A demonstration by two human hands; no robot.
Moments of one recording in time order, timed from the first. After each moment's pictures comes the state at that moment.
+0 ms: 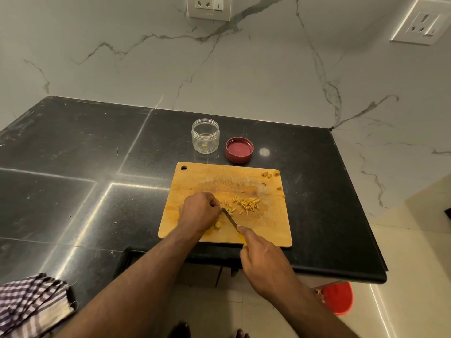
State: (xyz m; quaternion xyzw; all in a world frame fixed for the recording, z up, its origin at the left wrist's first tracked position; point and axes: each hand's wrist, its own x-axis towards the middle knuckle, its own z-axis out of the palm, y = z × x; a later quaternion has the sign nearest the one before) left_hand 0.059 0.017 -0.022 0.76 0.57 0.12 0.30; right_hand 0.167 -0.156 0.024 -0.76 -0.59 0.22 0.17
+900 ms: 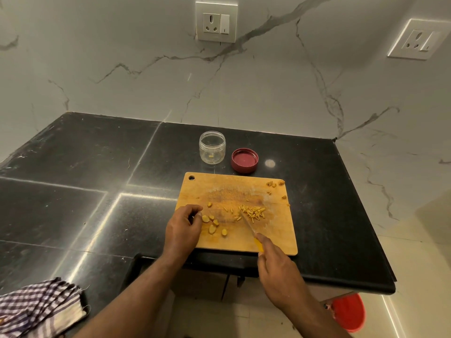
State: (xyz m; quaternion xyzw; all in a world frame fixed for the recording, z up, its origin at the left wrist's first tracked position) left_hand 0.001 -0.009 -0.029 0.69 0.56 0.32 0.33; right_hand 0.180 -0.170 0.008 -0.77 -0.54 0.23 0.22
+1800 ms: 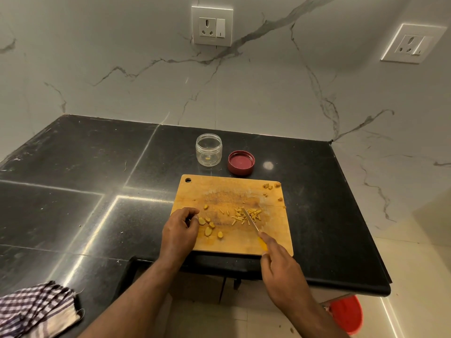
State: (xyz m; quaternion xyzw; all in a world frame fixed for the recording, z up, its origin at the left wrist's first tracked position) left_hand 0.003 -0.008 -0.034 0.69 0.57 0.32 0.32; right_hand 0.192 -0.177 0.006 -0.78 -0.53 0.22 0.27
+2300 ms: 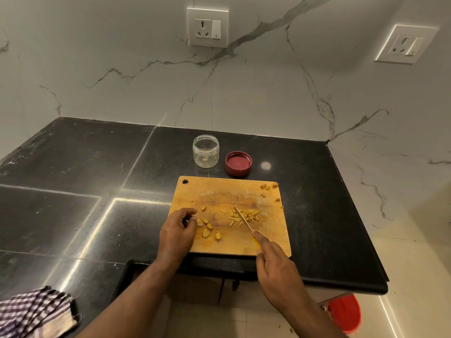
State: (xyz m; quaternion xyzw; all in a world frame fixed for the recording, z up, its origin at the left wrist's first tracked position) left_hand 0.003 -0.007 -0.033 0.69 0.56 0.32 0.34; right_hand 0.190 -0.174 0.002 -0.77 -0.55 0.20 0.26
